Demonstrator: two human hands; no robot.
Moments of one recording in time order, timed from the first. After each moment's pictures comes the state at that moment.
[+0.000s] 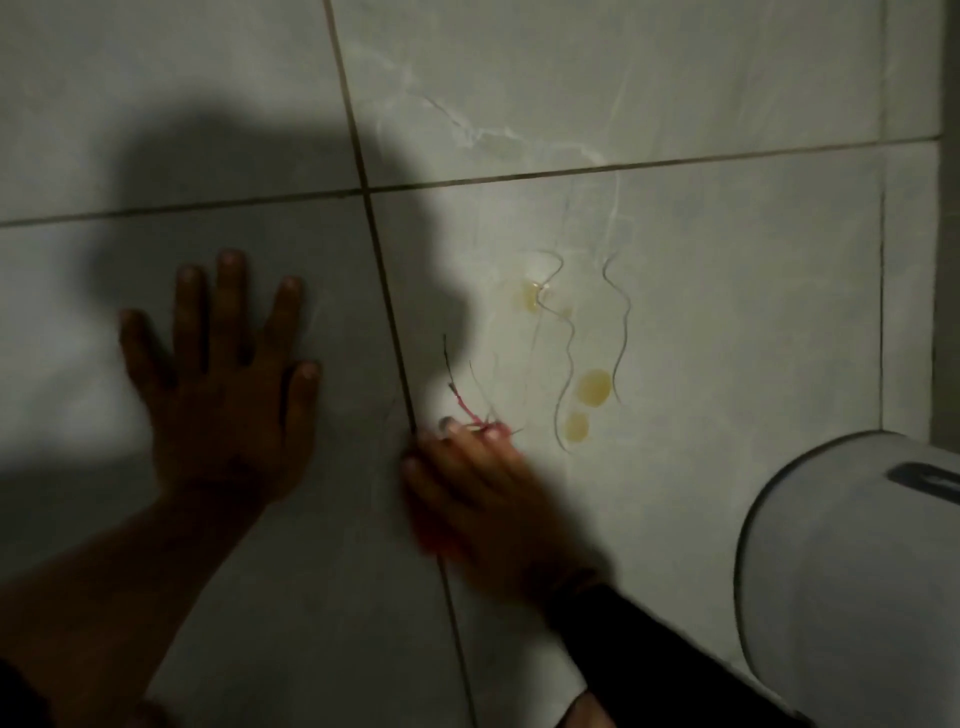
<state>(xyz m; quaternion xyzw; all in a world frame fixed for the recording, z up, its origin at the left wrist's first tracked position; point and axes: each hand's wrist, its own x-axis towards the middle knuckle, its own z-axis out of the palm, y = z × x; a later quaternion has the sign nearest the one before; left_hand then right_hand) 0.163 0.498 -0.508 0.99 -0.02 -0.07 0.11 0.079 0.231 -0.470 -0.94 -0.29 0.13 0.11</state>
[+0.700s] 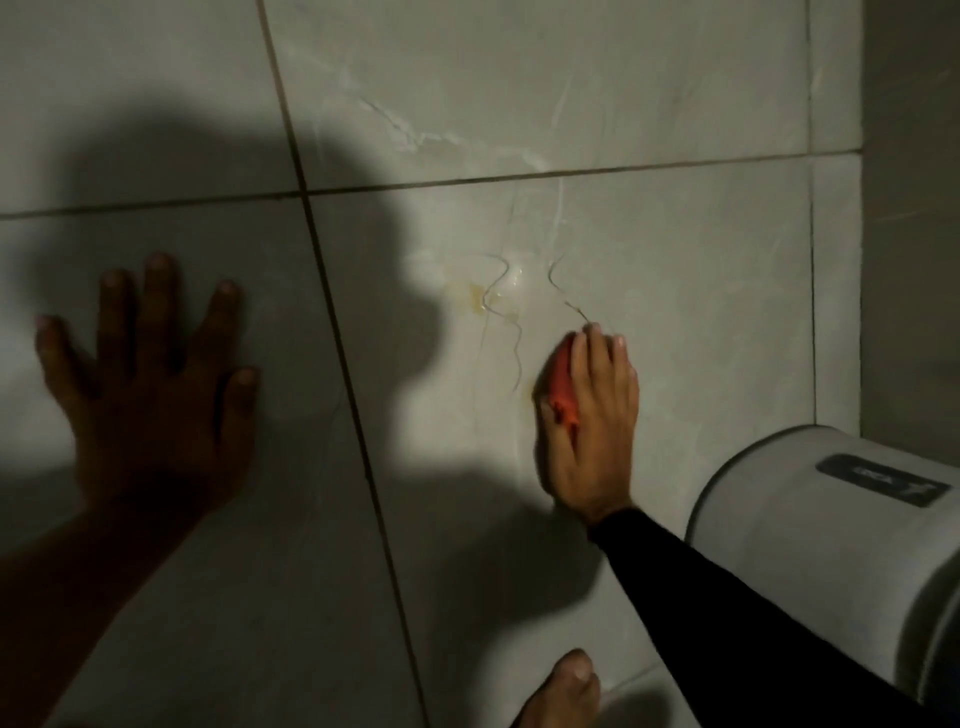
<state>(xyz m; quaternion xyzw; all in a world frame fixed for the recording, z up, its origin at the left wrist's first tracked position) 0.163 0.503 -0.516 0.98 -0.03 -0.06 0.17 0.114 0.118 -0.481 -0.98 0.08 0.08 0.14</state>
